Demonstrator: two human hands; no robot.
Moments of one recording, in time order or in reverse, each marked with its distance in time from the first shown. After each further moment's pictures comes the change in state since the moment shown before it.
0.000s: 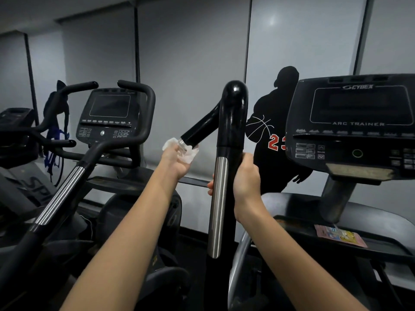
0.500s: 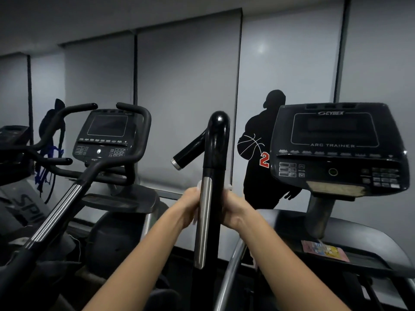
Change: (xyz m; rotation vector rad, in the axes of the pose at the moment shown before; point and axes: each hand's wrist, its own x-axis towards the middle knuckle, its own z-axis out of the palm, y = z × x) left_hand -0.065 -0.055 0.001 0.739 -0.300 -0.096; right_hand 0.030 0.007 -0.022 0.040 -0.225 0.399
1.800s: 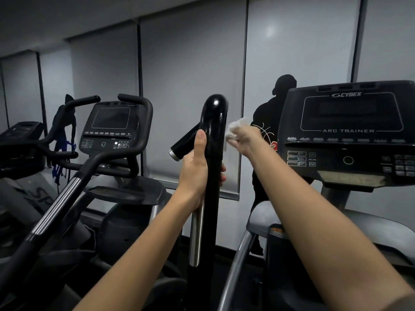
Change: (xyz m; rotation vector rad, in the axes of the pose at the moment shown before) left_hand -0.028 0.040 0.040 -0.106 0.148 0.439; right_hand 0.089 -0.114 -0.030 0.076 0.293 -0.333
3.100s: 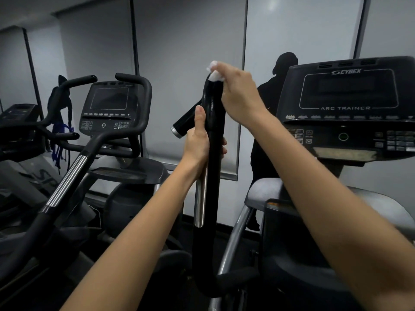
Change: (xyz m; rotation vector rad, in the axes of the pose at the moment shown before) left_hand 0.000 0.001 0.000 -0.020 0.024 -0.084; right_hand -0.115 -0.031 0.025 -1.120 -0.163 -1.017
